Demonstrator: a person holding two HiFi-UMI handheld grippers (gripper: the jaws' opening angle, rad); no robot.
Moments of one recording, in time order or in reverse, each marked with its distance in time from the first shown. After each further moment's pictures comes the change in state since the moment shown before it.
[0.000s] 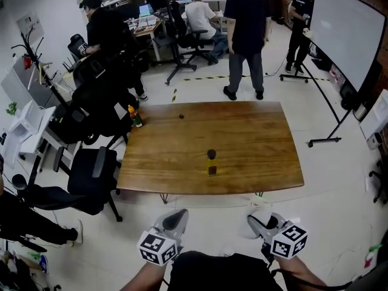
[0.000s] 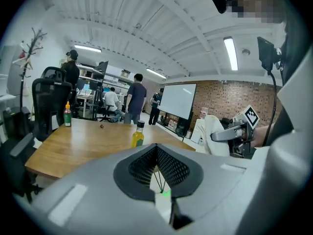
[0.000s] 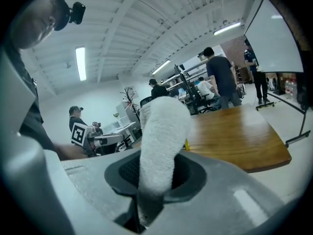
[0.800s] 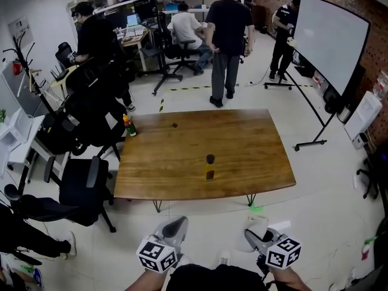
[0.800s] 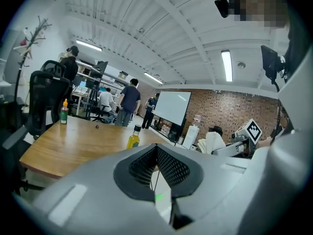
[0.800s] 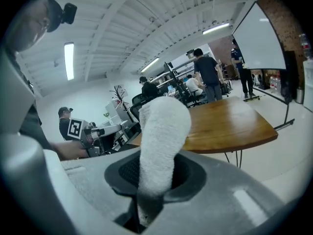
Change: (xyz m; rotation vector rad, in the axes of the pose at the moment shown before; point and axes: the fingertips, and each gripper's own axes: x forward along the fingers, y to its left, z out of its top) left arm -0.031 -0.001 0.009 -0.051 -0.054 -0.095; right arm -0.016 0.041 -0.043 0.083 0.026 -0.123
